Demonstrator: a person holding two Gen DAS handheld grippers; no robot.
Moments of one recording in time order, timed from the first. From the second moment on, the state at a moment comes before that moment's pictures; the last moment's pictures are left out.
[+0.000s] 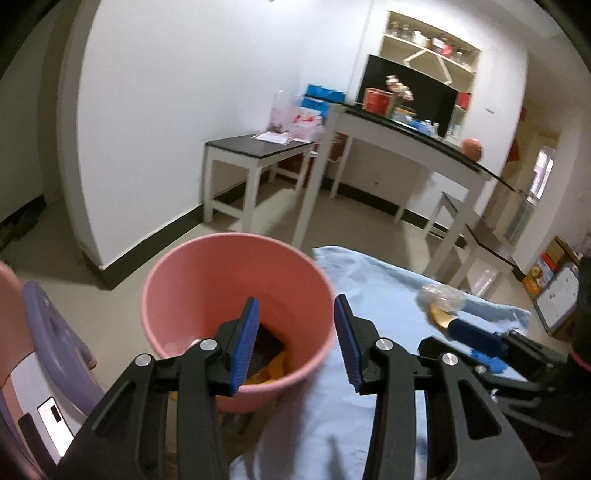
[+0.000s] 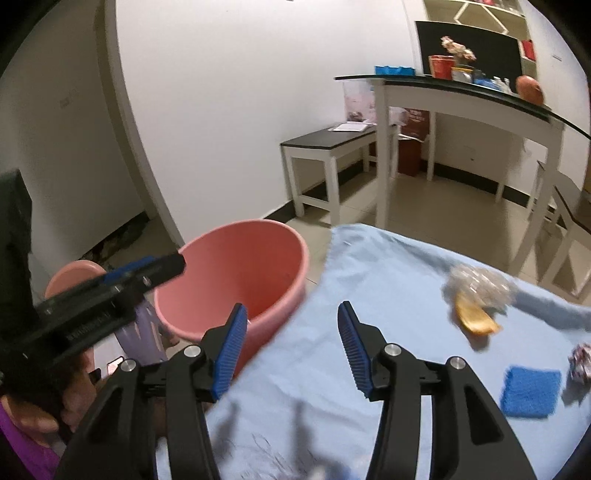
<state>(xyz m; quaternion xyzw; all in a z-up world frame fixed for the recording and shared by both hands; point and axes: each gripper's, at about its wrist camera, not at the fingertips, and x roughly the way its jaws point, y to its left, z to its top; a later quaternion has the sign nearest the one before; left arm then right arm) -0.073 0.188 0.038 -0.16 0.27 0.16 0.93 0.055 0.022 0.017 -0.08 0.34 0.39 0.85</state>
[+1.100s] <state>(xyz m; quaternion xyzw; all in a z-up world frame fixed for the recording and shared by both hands) 0.130 0.023 -0.014 -0.10 0.36 0.02 0.93 0.154 -0.275 0.005 0.05 0.34 0.12 0.93</state>
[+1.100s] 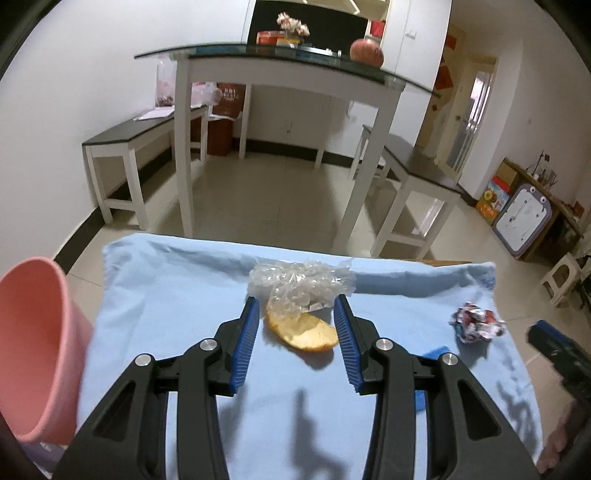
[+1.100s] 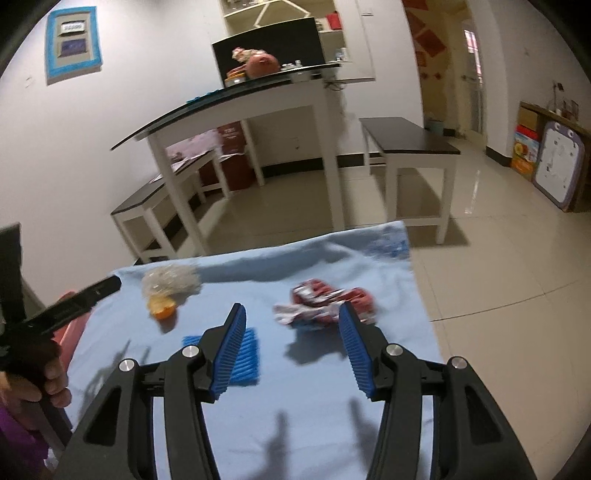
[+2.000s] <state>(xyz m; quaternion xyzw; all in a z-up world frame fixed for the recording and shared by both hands) 0.152 0.014 -0.035 -0.06 0.35 0.03 0.93 0.219 -0.286 -0.053 0.08 0.42 0.12 0.90</state>
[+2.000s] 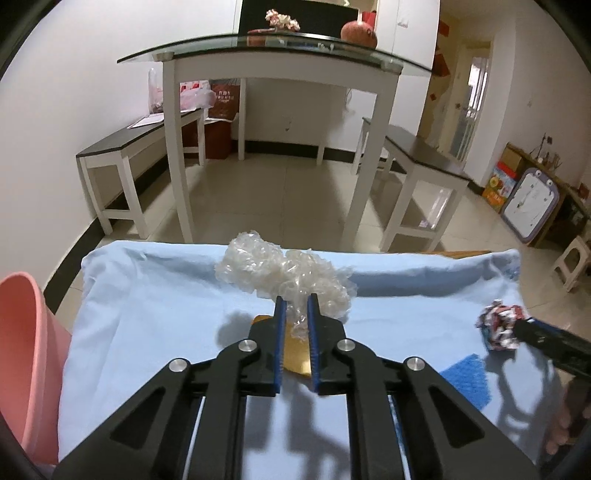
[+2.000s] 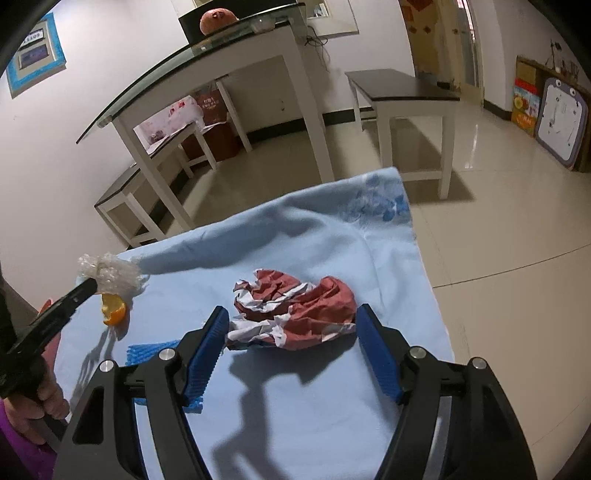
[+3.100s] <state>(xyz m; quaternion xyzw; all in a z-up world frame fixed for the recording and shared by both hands) 0.043 0.038 0.020 -0.08 0.29 0.02 0.95 0.205 -0.281 -0.045 0.18 0.43 0.12 0.88</state>
